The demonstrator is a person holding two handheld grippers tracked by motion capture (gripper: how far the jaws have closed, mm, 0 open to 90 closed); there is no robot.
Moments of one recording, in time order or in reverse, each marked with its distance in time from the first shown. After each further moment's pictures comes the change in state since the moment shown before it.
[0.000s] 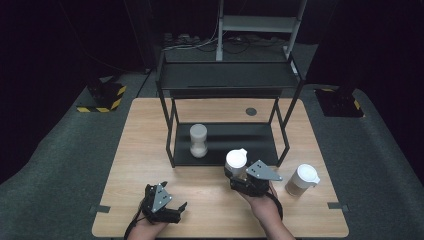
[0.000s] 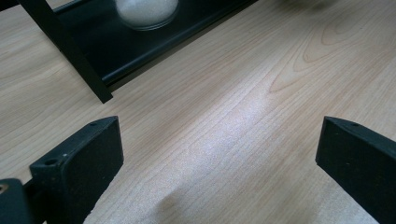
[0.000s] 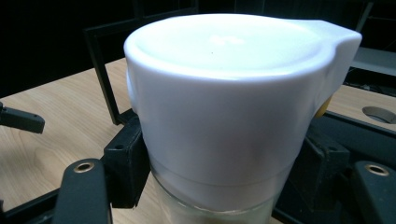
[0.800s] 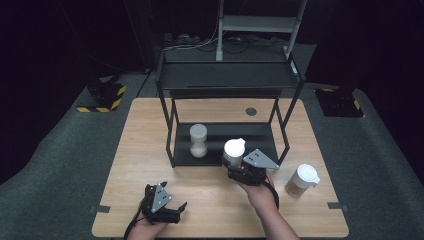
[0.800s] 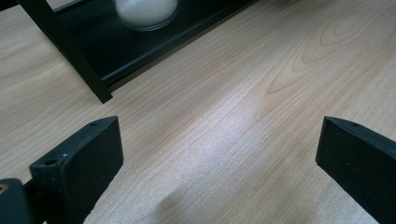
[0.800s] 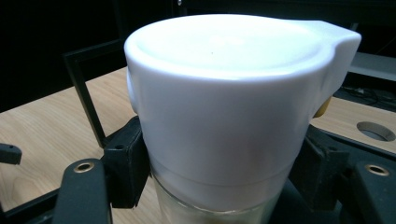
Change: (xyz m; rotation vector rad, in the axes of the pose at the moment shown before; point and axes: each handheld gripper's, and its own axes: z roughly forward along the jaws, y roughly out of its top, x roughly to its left) left arm 0.001 0.000 -0.001 -0.003 -0.004 0.003; right arm -0.009 0.021 0.019 -0.017 -0.021 0.012
